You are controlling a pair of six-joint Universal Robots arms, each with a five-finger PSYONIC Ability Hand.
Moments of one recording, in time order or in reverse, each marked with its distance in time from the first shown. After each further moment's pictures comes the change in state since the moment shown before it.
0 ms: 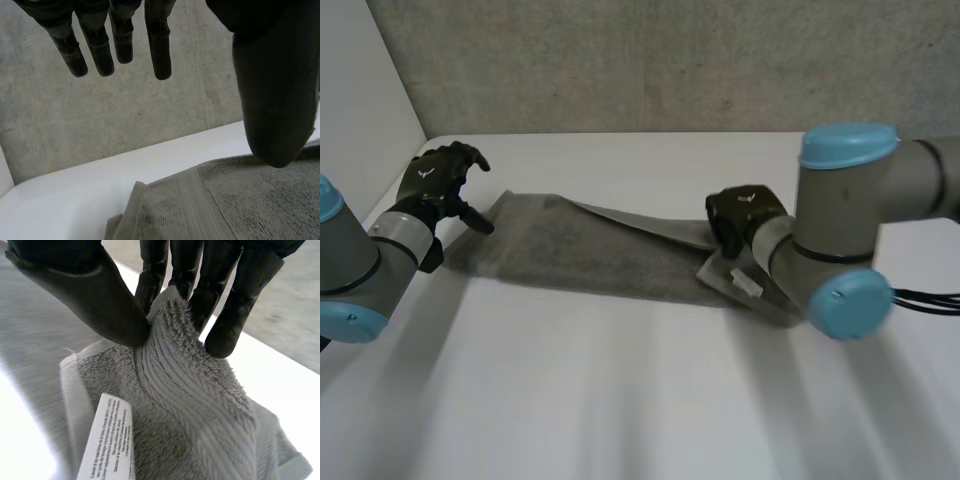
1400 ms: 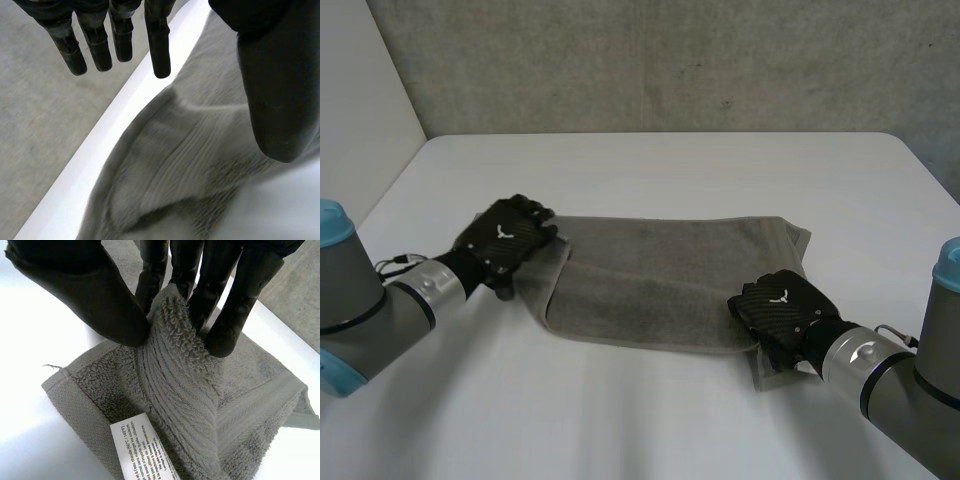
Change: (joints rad) left arm -0.044 0.104 -0.199 -0.167 0.348 0.784; right arm -0.166 -0.464 0.811 -0.242 -0.290 -0.336; left_hand -0.020 -0.013 -0.052 -0.012 -0.011; right_hand 0.000 0.002 0.008 0.009 0.000
